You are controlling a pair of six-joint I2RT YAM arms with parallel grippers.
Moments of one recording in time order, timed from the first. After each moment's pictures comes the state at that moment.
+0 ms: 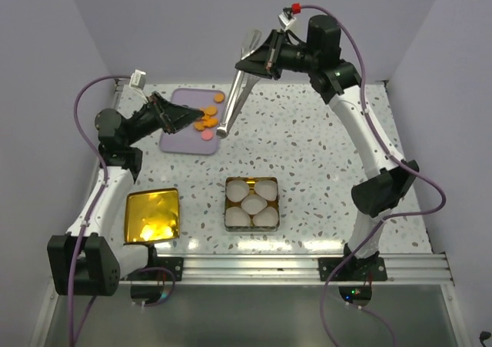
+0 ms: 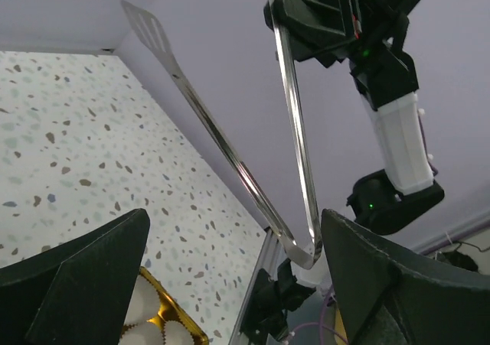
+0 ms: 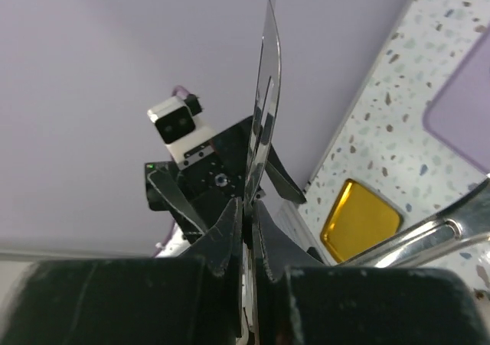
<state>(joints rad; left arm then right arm) -0.01 1.17 0.88 0.58 0.97 -1.08 0.42 1.85 2.13 -0.46 -0.73 0.99</state>
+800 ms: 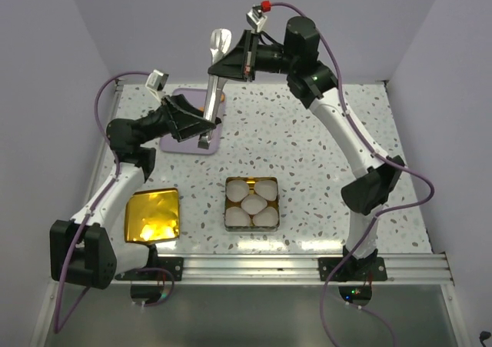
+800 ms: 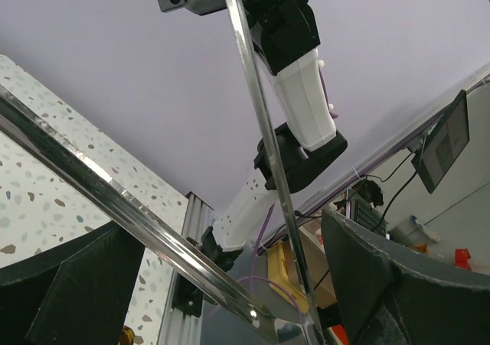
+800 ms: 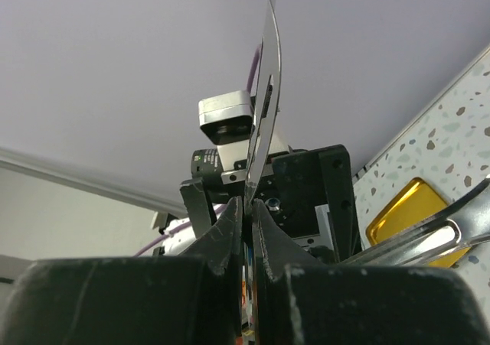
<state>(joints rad) -0.15 1.24 0.87 1.01 1.09 -1.44 0.54 1.93 2.21 -0.24 -0.86 1.11</state>
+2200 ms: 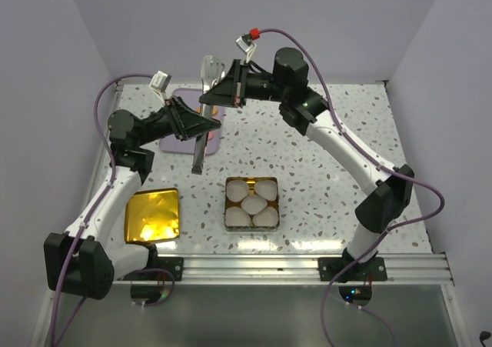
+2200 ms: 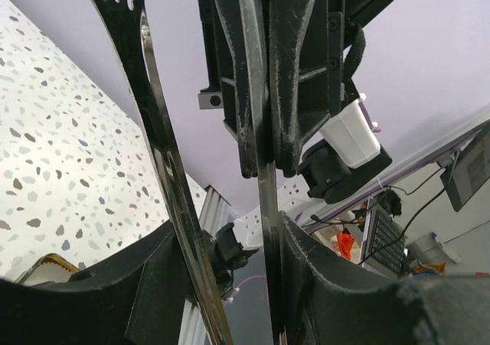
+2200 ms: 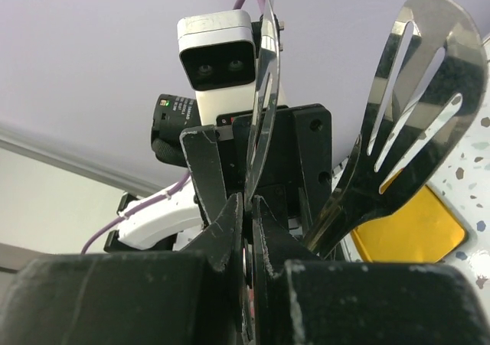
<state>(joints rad) -0.17 1.18 0.90 0.68 1.05 -1.24 0.65 1.76 1.82 -0.01 -0.77 1.01</state>
